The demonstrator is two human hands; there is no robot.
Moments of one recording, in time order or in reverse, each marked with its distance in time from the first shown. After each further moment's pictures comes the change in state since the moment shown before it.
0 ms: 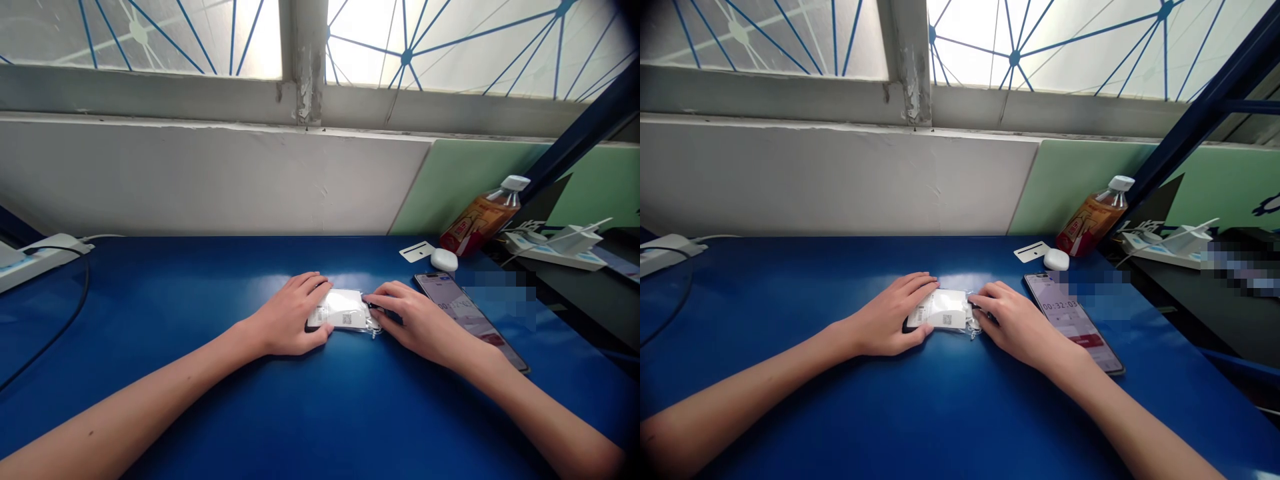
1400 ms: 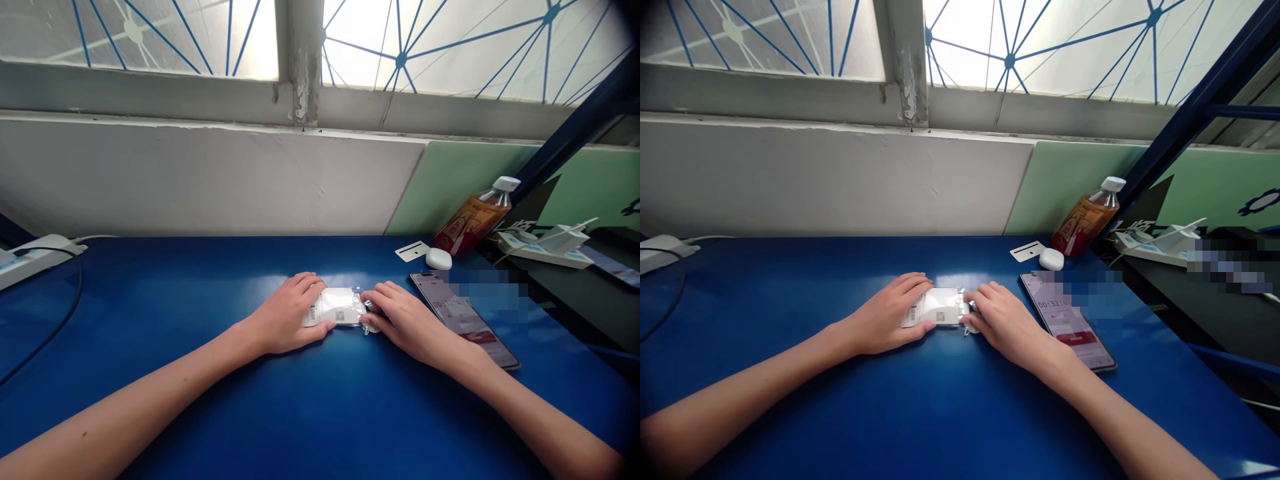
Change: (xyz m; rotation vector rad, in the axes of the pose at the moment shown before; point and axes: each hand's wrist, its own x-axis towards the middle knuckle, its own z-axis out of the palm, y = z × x) left_hand 0.003 0.002 -0.001 -0.013 0.016 -0.019; right_hand 0.002 -0.005 0.006 -0.044 -0.058 0.023
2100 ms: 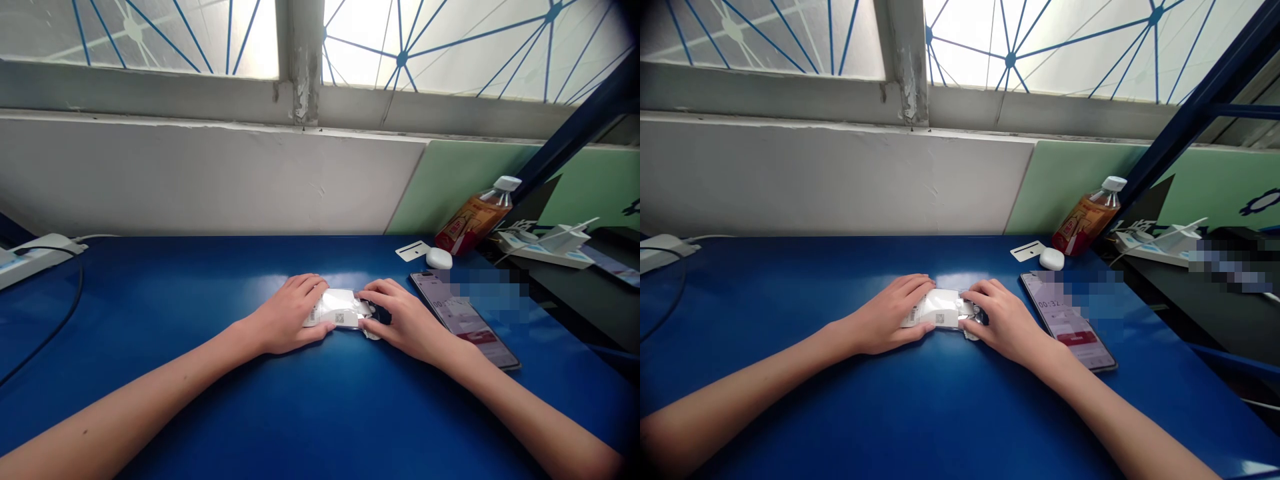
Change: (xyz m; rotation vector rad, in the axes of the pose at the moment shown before) left_hand -0.001 -0.001 -0.001 0.005 -0.025 0.042; right_hand 0.001 0.004 0.007 0.117 0.091 0.023
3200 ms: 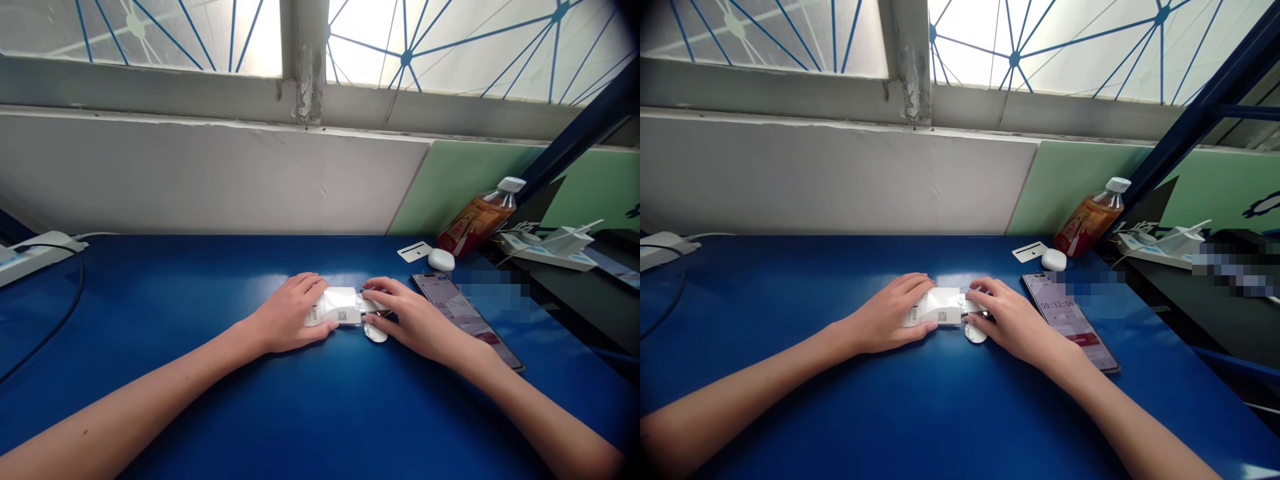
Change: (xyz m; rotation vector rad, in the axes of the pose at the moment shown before) left_hand 0.001 0.002 -0.002 -0.035 0.036 -0.047; right_hand -0.002 0.002 -0.010 -0.061 -0.032 -0.046
